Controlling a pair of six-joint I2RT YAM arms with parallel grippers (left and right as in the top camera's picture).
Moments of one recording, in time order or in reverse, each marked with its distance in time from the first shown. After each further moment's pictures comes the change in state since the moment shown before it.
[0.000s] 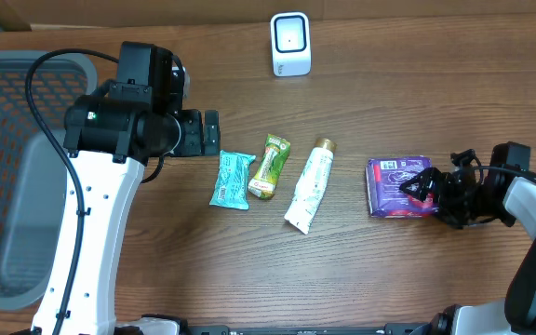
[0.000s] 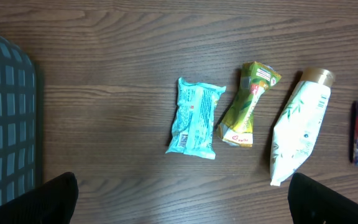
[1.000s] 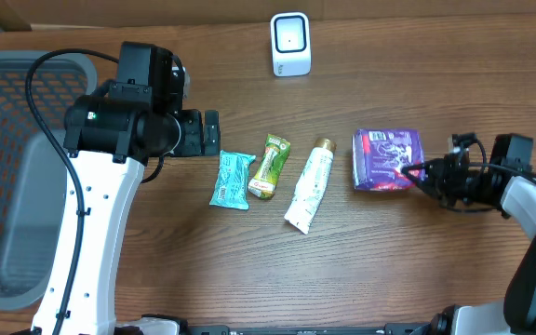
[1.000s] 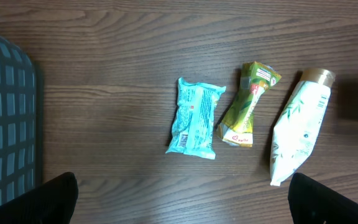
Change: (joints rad) left arm 0.000 0.000 0.000 0.000 0.000 0.000; right arm 0.034 -0.016 0.027 0.179 -0.270 0.137
